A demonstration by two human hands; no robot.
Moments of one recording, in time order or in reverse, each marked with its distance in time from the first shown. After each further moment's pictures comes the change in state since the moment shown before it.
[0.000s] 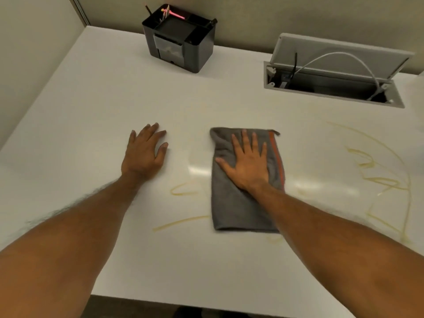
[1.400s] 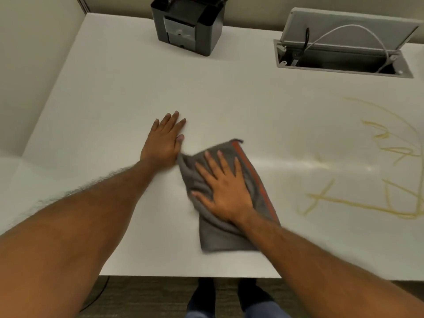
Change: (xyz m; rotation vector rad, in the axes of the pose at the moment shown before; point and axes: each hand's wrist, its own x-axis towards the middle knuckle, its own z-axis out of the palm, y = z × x) left_hand -0.001 -0.030 -0.013 0.011 -0.187 0.208; right_hand -0.099 -0.126 0.039 -0.002 0.048 -0.286
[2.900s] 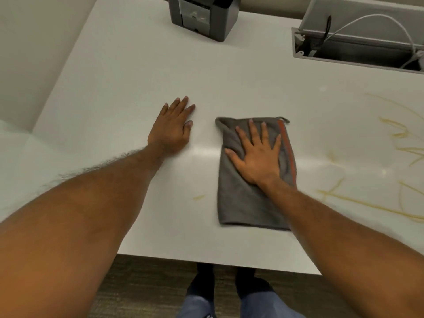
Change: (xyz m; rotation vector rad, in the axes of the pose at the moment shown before) left_hand -0.001 0.002 0.004 0.034 0.047 -0.023; right_hand 0.031 0.064 -0.019 -0.007 -0.061 0.299
